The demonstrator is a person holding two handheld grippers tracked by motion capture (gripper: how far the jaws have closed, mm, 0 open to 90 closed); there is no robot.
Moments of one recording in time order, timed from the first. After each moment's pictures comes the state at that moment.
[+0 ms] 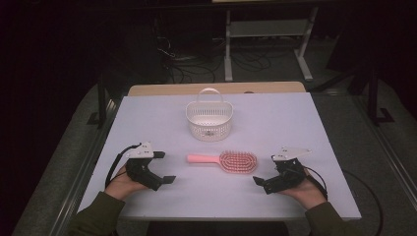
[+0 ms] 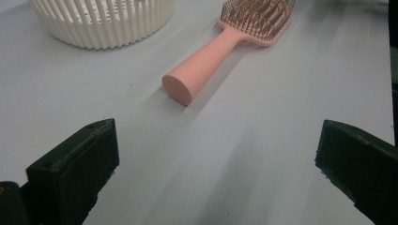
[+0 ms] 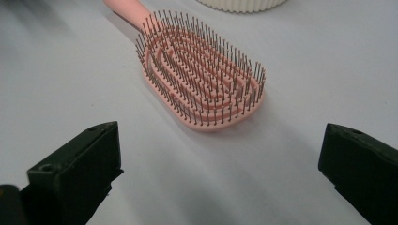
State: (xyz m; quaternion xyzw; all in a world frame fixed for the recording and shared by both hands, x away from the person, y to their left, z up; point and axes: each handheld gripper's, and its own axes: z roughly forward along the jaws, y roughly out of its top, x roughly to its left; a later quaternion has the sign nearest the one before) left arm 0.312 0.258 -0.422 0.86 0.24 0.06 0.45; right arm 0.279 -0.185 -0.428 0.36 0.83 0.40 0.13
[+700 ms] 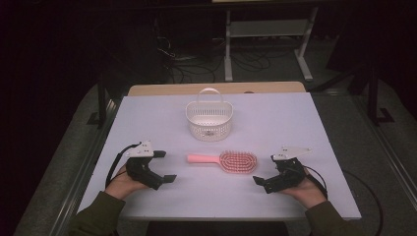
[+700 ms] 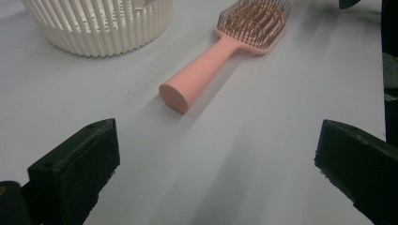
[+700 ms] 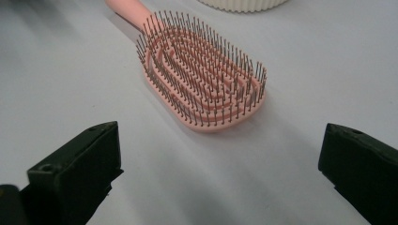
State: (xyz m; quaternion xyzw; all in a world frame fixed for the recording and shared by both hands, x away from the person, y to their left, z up) left arm 0.312 0.256 -0.417 0.86 0.23 0.06 0.45; right arm 0.281 -0.186 -0.430 0.36 0.83 0.41 0.12
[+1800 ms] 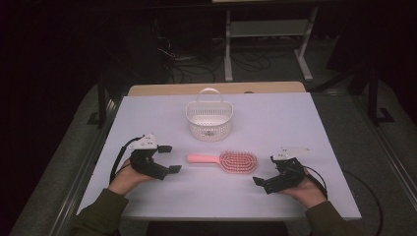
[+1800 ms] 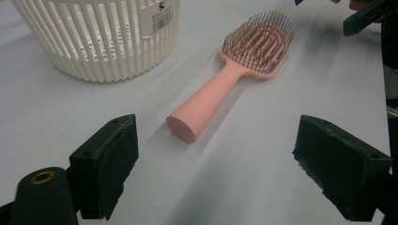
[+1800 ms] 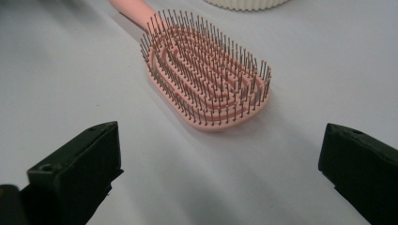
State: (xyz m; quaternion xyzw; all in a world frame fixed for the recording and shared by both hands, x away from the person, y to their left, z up) left arm 0.328 0.245 -0.408 0.85 0.24 0.06 0.47; right arm 0.281 -0.186 -0.430 0.36 0.83 0.41 0.11
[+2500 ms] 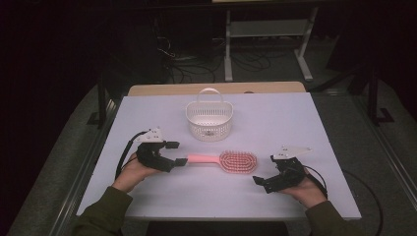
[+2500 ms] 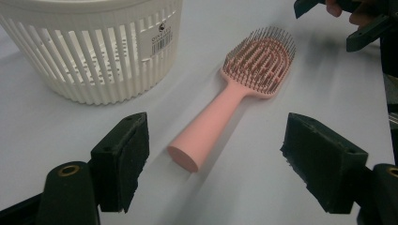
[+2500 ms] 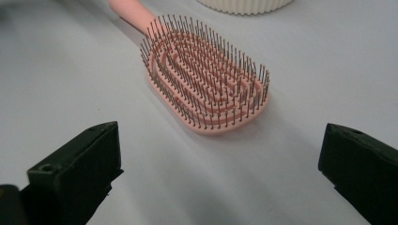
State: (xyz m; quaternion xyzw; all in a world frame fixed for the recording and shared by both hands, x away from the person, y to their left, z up) left arm 0.343 0.230 -0.402 0.85 0.23 0.05 0.47; right arm 0.282 -0.186 -0.429 0.36 0.83 0.41 0.11
